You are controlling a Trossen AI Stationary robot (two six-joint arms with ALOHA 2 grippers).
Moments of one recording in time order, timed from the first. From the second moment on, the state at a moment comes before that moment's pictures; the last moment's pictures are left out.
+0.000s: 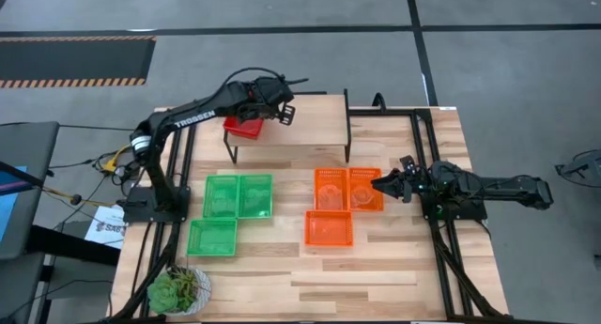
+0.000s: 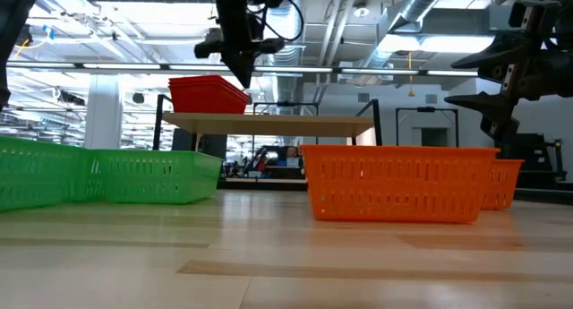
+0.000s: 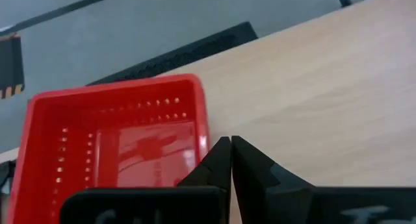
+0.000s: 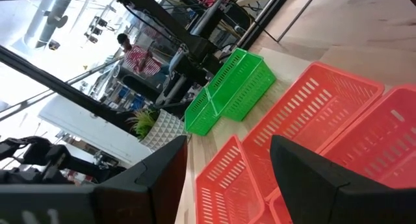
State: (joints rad) left arm 0.43 1.78 1.78 -1.09 -0.50 -0.66; right arm -0.09 0.11 0.01 0.02 -0.04 0.92
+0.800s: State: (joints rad) left arm 0.47 1.85 1.78 -1.08 -0.57 -0.63; right arm -0.09 0.13 0.01 0.02 -0.04 0.92
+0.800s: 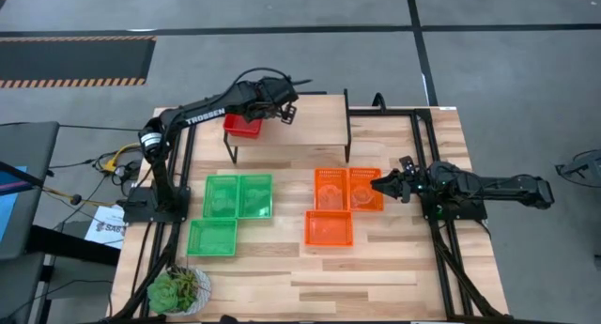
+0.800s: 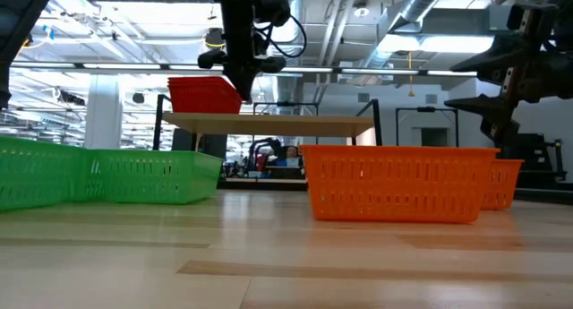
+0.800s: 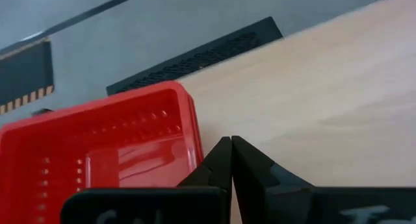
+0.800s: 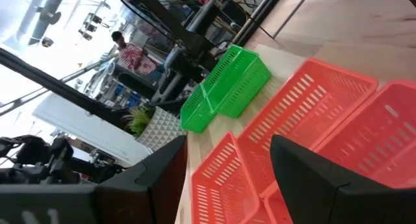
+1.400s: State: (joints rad) left arm 0.47 1.85 1.83 -1.08 -0.53 -0.61; right arm -0.09 0.13 0.01 0.02 -0.04 0.92
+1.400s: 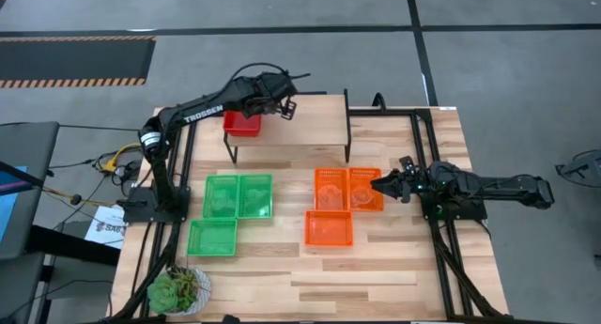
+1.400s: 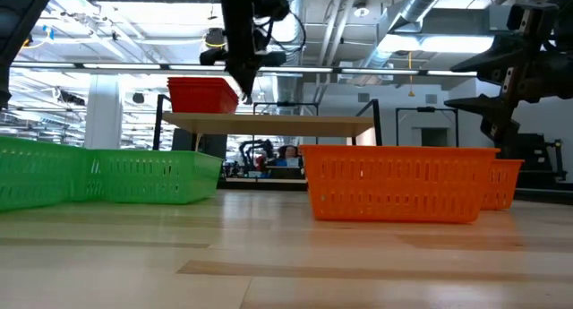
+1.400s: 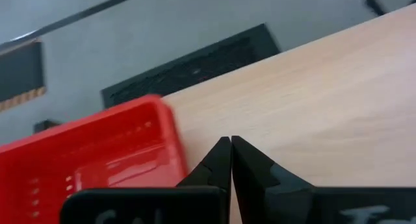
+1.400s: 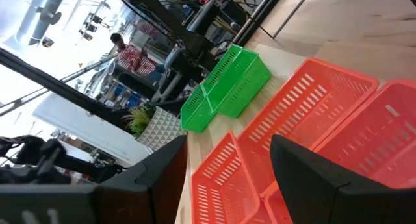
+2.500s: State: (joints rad) left arm -0.06 1.85 1.58 -0.66 -0.39 -1.14; right arm -0.09 0.13 0.01 0.02 -0.06 0.92
